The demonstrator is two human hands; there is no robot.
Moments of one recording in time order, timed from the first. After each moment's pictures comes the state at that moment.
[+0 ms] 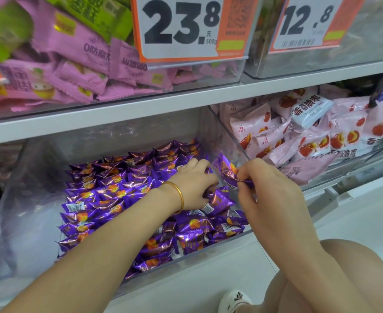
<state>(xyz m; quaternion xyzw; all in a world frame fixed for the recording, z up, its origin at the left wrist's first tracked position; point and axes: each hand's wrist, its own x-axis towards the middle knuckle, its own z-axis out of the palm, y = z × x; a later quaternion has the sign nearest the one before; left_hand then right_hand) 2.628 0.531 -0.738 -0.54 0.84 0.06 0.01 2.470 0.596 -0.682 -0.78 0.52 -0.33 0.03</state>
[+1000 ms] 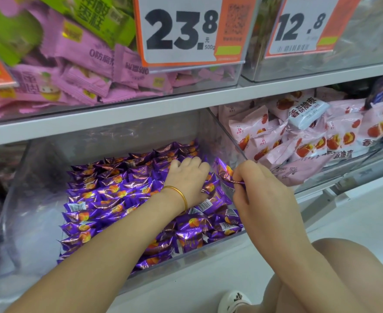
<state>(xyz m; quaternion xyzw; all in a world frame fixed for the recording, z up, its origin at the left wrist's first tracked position) 2.624 0.532 -0.741 -0.63 0.78 0.00 0.00 2.477 0.597 -0.684 -0.79 0.54 -0.30 0.00</state>
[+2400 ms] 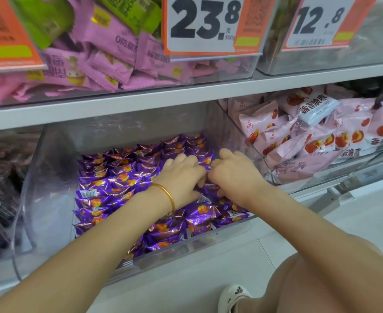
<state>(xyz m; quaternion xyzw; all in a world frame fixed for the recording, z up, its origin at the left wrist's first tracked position) 2.649 0.566 -0.720 -0.62 0.78 0.07 -0.02 2.514 0.538 -0.696 -0.91 0.36 0.15 -0.13</state>
